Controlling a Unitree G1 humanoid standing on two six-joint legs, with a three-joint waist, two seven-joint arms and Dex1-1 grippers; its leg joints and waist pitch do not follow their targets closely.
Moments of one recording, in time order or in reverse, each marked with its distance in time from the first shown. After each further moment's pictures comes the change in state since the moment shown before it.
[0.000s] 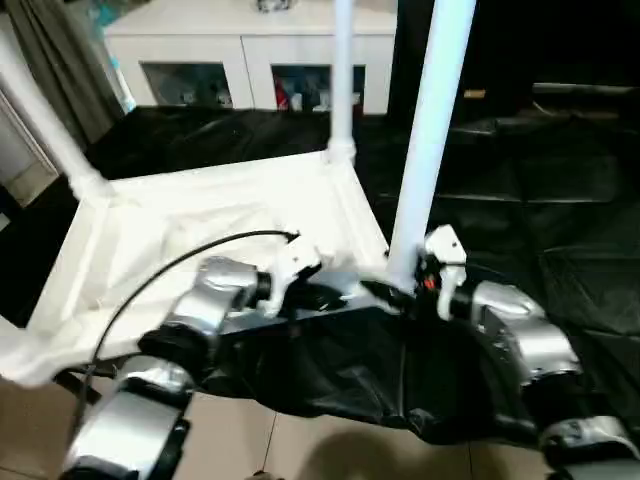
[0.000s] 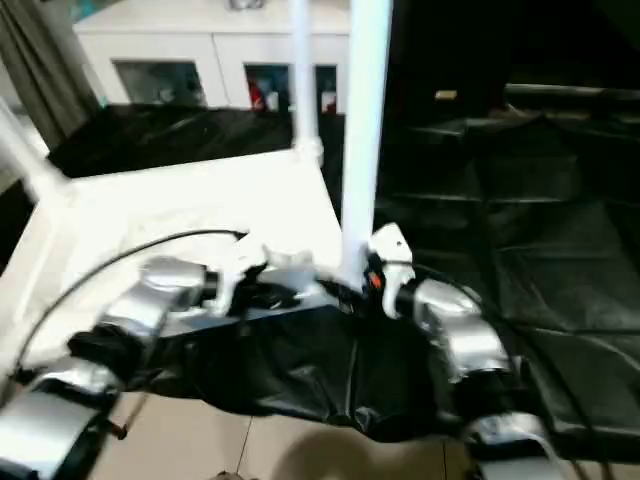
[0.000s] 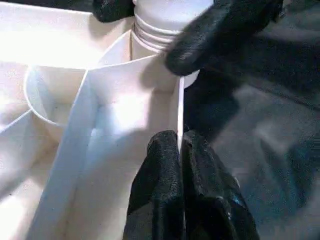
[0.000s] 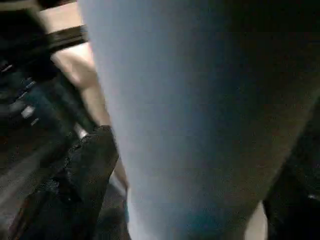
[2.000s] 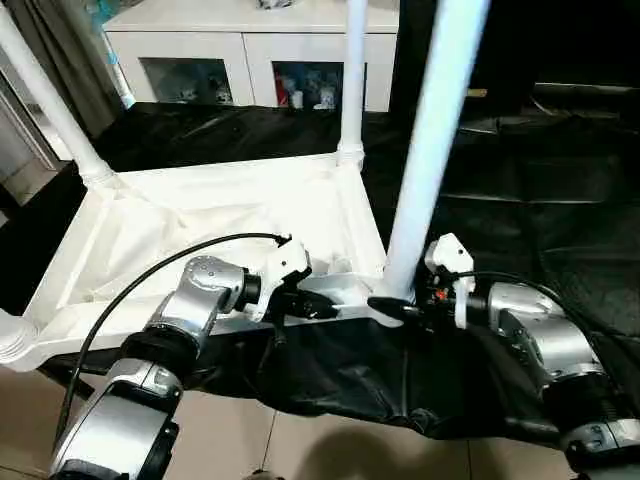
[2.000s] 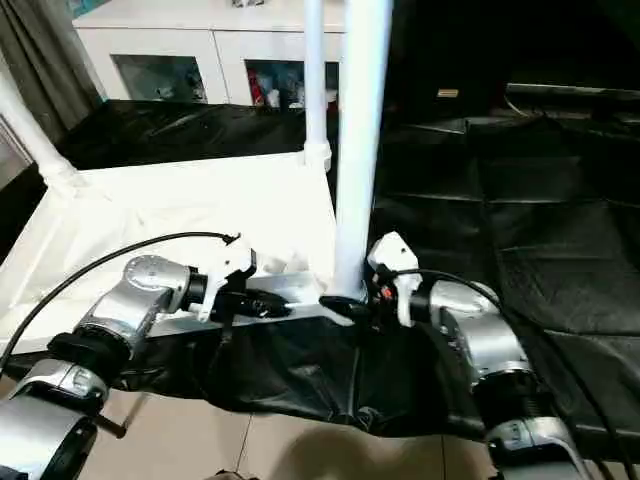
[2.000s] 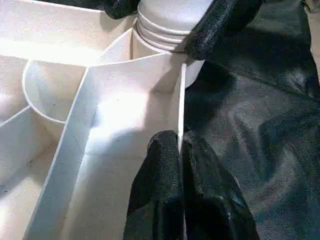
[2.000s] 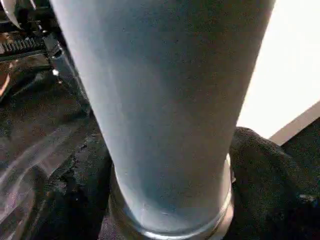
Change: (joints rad) left arm 0.012 0.036 -0.007 -0.017 -0.015 0.009 -0.055; right arm 0.018 -0.059 0.025 -0.044 -0.004 0.017 0.089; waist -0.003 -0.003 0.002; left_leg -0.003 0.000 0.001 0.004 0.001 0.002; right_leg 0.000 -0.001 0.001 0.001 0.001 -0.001
